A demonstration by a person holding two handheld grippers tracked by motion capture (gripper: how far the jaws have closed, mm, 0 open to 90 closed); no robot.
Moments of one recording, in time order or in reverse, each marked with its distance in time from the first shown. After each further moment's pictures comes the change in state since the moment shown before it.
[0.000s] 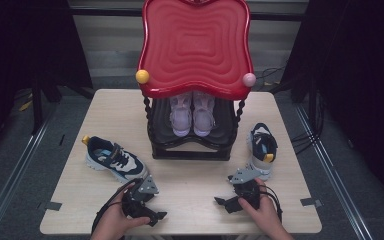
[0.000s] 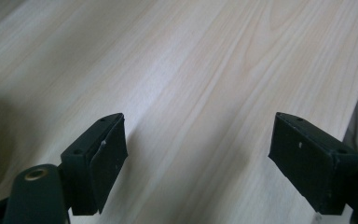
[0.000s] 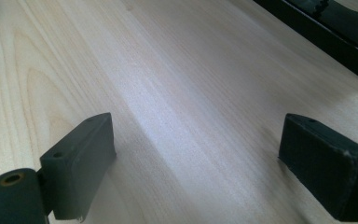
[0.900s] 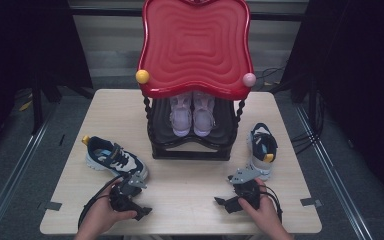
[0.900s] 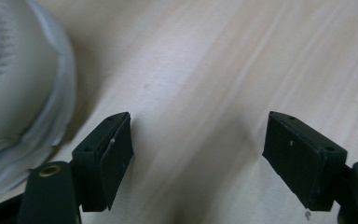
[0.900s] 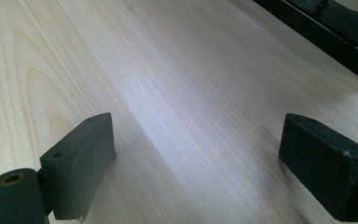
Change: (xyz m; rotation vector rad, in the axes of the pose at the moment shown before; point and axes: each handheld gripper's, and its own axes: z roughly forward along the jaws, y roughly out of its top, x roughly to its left) left arm 0.032 -0.009 -0.011 0.119 0.048 -0.016; right arm 0.000 0.000 0.000 0.000 0.000 0.001
